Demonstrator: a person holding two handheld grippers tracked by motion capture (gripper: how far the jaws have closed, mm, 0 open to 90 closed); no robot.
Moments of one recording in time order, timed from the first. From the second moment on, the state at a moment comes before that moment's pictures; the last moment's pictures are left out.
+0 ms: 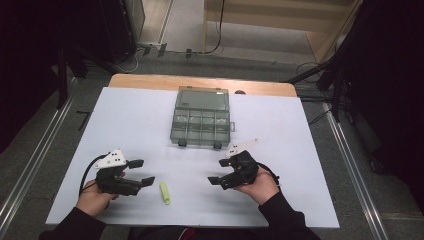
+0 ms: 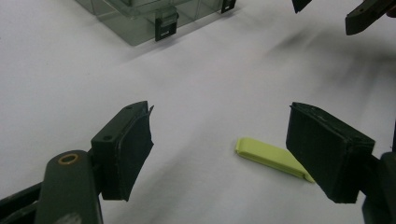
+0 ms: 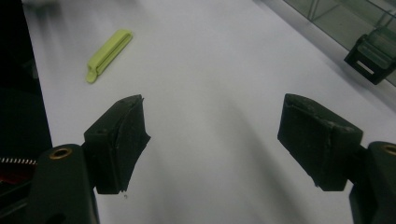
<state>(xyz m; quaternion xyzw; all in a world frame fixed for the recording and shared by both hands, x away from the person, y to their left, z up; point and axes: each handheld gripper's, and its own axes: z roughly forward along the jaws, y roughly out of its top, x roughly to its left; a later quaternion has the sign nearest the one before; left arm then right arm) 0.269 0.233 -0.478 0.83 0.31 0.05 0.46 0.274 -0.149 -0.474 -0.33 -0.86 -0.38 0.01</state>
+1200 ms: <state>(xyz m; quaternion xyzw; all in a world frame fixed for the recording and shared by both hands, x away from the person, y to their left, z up) 0.269 0.233 -0.478 0.83 0.31 0.06 0.46 0.280 -0.090 -0.473 -0.31 -0.87 -0.37 0.02</state>
